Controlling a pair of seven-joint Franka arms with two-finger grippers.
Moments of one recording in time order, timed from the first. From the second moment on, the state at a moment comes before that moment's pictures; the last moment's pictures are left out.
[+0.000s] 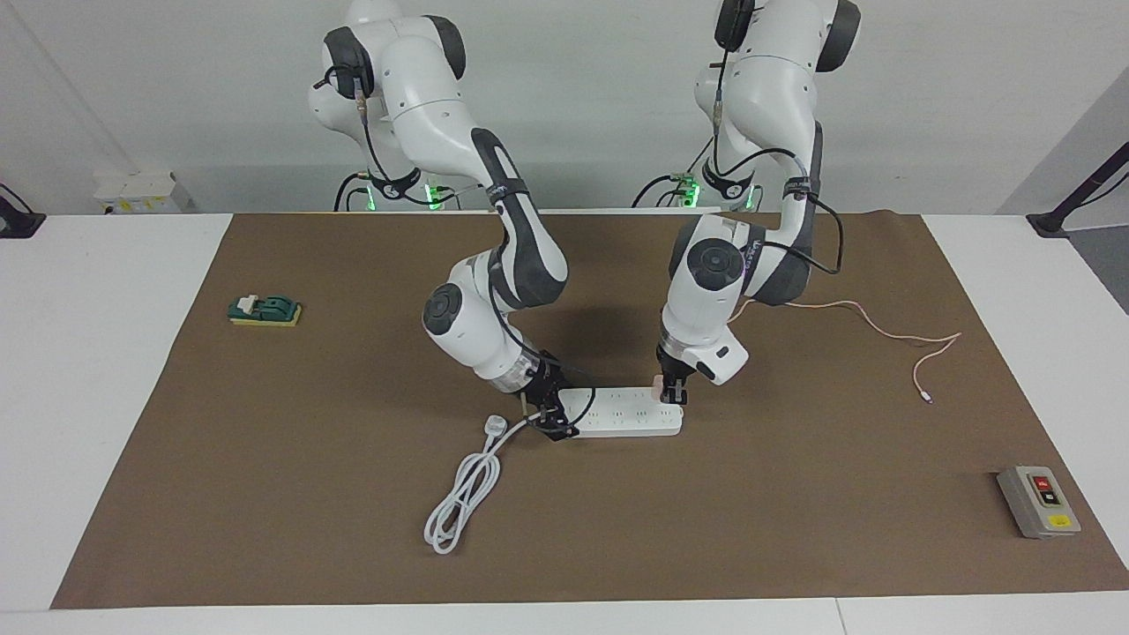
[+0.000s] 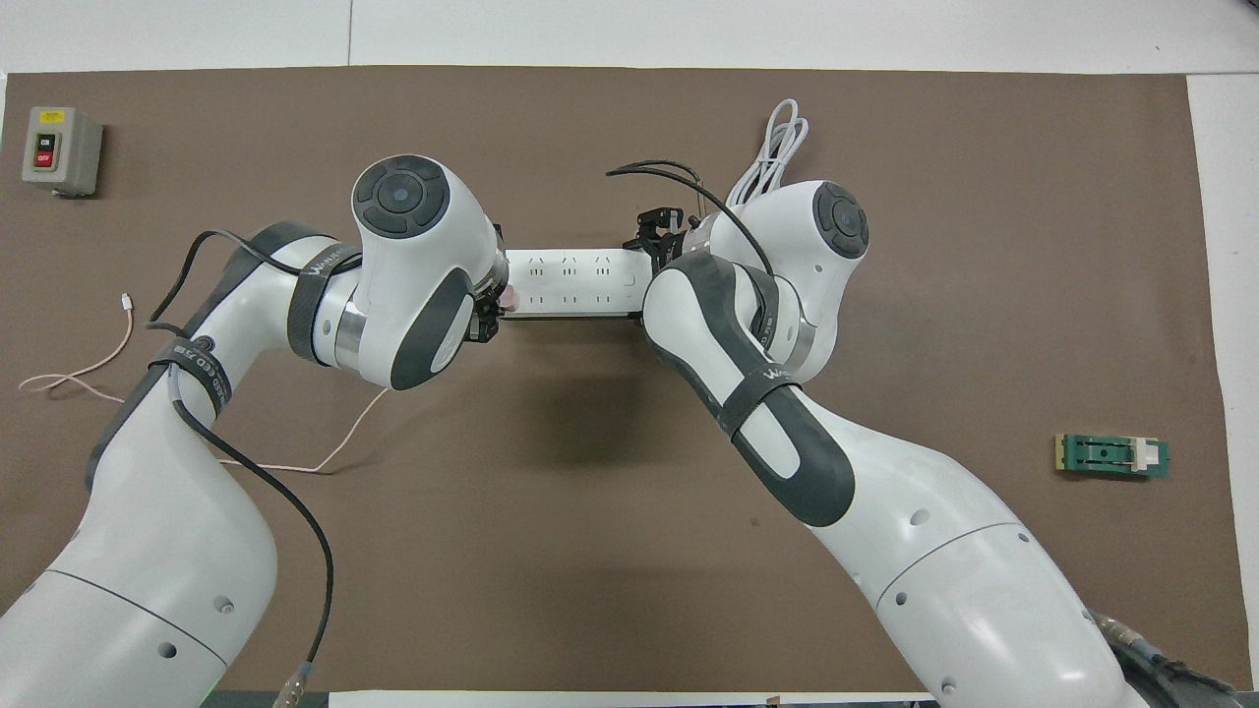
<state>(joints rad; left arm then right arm) -0.40 0.45 -0.07 -1.71 0.02 2.16 -1.88 0.58 0.65 -0.17 -1.60 0.85 2.37 1.36</state>
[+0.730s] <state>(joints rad) -0.40 0.24 -0.06 -1.53 0.01 1.73 -1.81 0.58 0.65 -0.17 -1.60 0.85 2.37 1.36</state>
